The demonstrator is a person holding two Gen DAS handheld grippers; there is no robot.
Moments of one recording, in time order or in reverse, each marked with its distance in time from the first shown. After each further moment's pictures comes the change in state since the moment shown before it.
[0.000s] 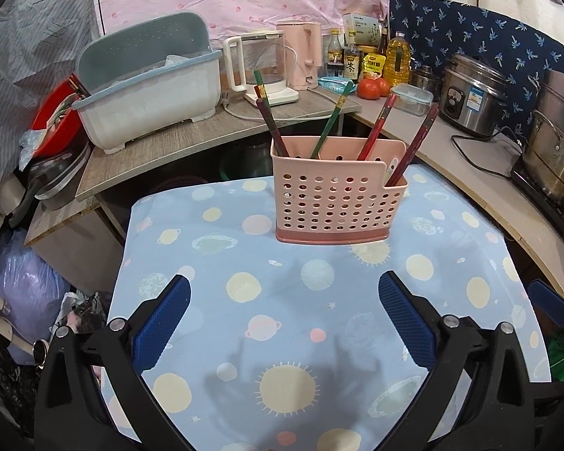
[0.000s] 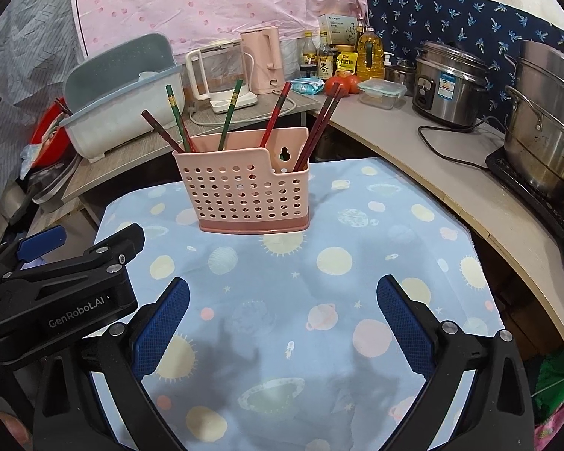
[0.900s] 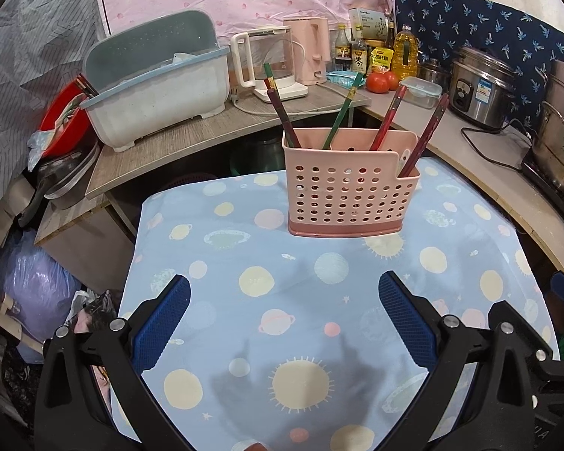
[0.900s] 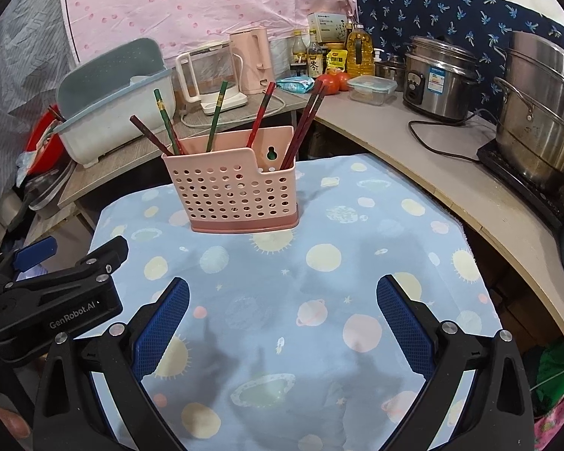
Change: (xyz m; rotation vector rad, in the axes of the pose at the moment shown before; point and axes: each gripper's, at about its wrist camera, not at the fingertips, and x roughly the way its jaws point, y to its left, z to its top) left arm 0.004 0.002 -0.007 0.015 0.014 0.048; right arm -0.003 -0.012 -0.001 0.026 0.004 -0.013
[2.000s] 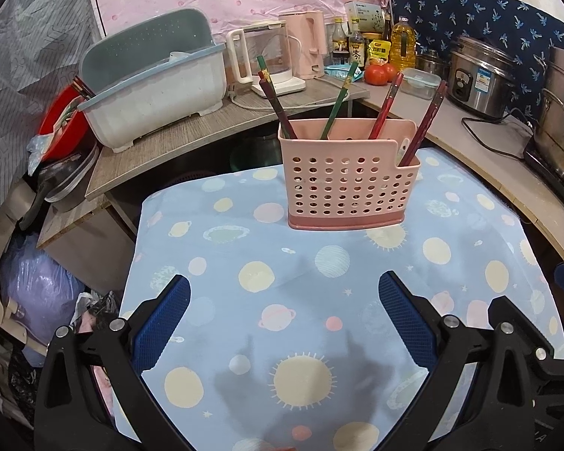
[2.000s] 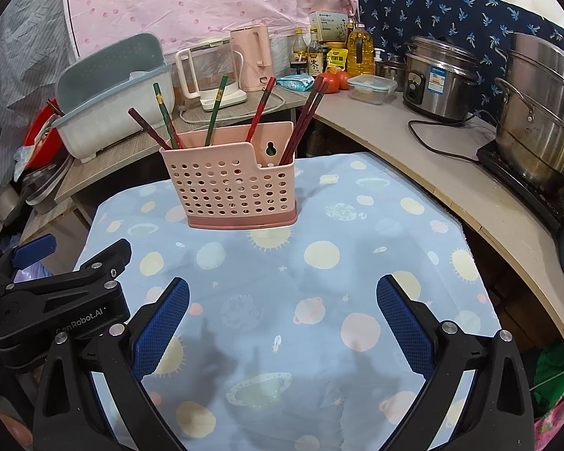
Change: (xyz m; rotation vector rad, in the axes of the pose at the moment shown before) left arm 0.004 -0.005 -0.003 0.027 0.013 0.013; right arm 0.002 0.000 -0.003 -0.008 0.004 -0.008
